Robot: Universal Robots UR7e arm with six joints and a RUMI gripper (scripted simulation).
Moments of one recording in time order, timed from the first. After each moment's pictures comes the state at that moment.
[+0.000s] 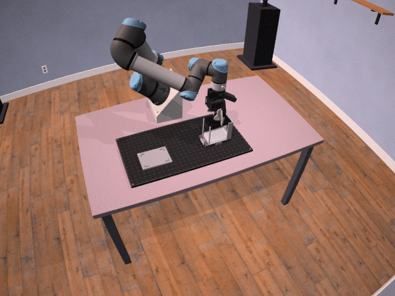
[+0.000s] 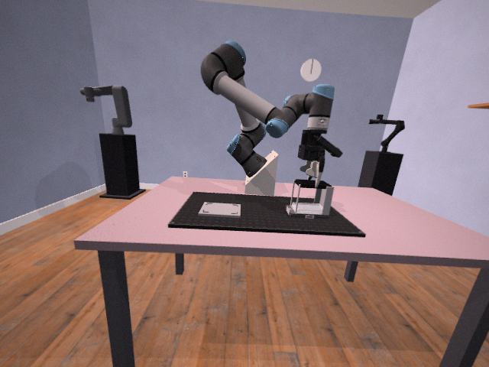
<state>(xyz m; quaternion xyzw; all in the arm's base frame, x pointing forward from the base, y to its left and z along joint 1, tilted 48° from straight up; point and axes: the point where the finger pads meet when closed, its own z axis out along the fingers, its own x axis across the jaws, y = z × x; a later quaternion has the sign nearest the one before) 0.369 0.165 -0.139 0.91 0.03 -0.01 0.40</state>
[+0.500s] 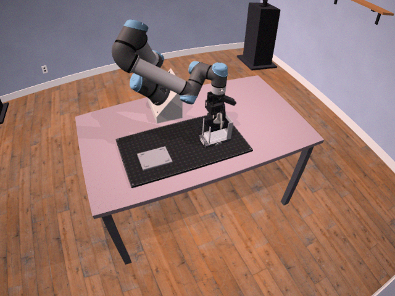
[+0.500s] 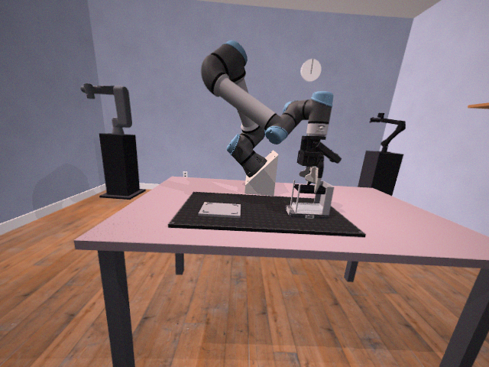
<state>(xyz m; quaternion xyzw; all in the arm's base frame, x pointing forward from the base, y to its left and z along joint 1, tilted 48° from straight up) 0.369 0.148 -0.154 0.91 0.03 -0.01 0.40</state>
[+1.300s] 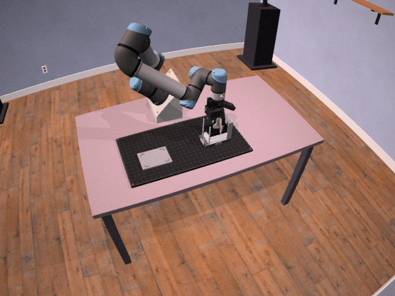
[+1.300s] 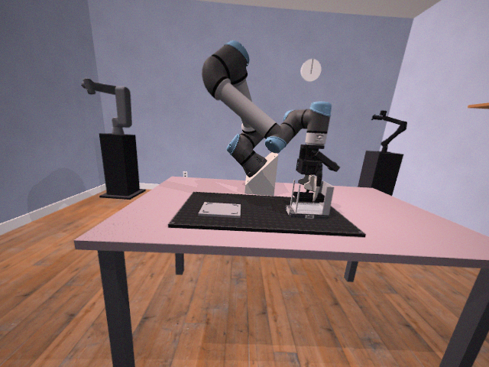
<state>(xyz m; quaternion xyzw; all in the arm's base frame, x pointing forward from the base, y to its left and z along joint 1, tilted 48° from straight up) 0.369 0.123 -0.177 0.91 0.03 -0.01 0.40</state>
